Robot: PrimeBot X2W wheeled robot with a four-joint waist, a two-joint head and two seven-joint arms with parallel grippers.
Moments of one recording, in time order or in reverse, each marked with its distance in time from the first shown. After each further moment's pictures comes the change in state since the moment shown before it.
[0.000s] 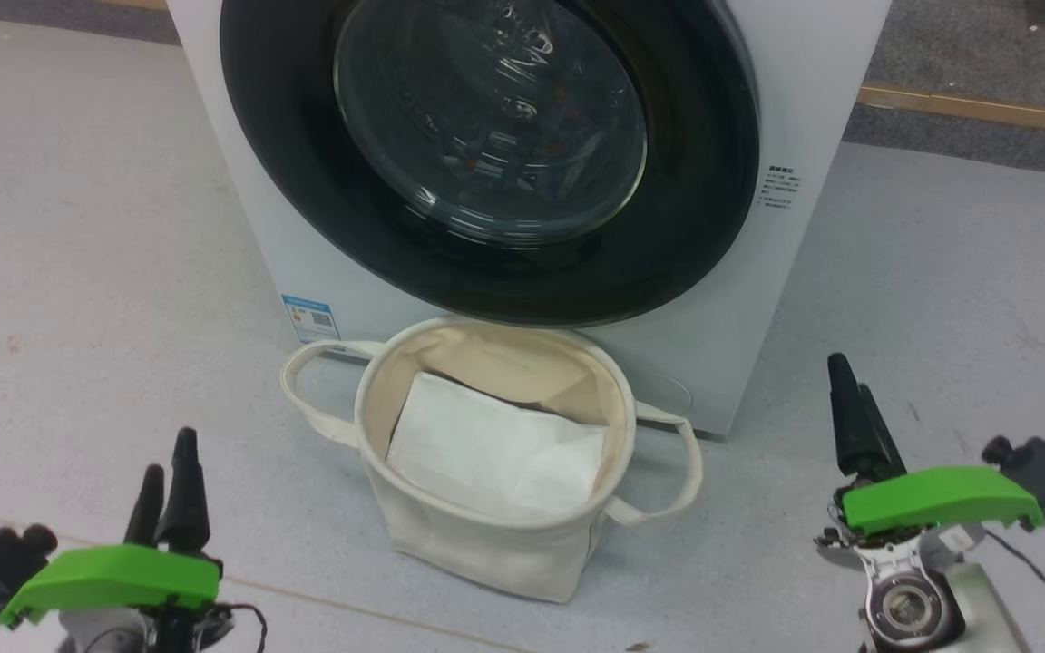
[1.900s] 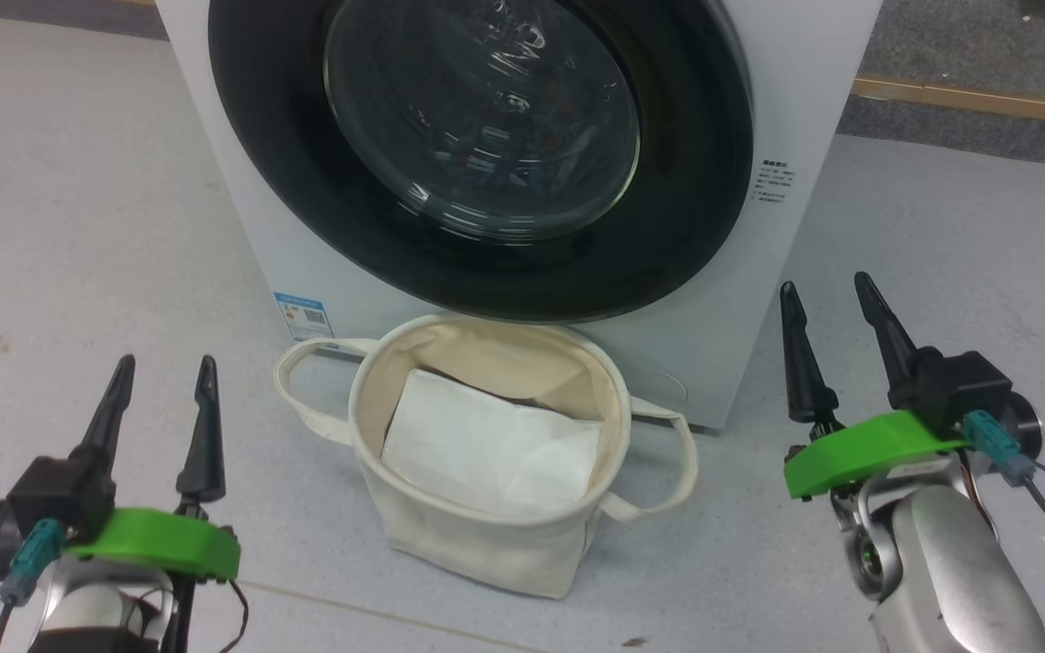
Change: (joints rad) left arm -0.107 0.141 -0.131 0.000 0.733 0.081 -0.164; right arm -0.131 -0.007 0.014 0.013 -0.943 0.000 -0.159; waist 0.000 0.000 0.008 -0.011
